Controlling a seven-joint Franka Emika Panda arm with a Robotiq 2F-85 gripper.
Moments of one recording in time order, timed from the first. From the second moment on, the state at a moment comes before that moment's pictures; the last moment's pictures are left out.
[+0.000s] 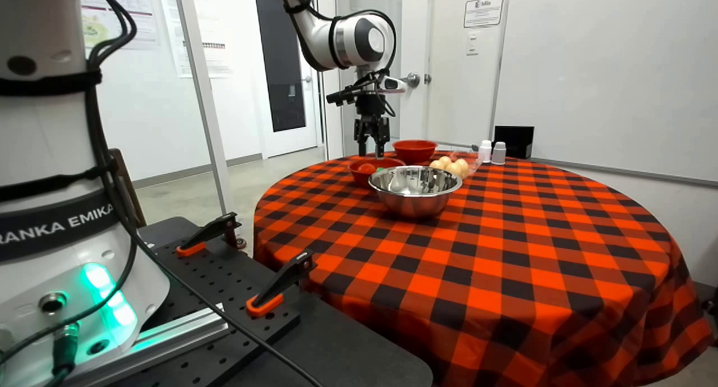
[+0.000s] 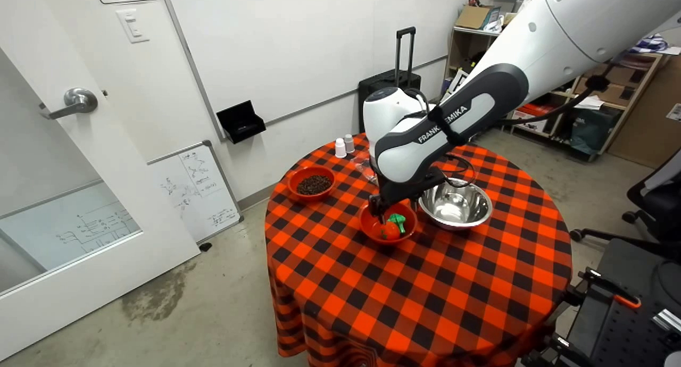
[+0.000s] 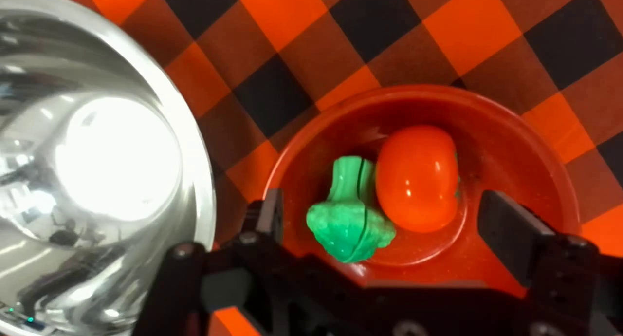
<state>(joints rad) 0.18 0.61 -0.06 -1.83 -0.07 2.29 0.58</state>
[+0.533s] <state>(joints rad) 0.19 0.68 -0.05 -1.71 -0.06 2.20 0.62</state>
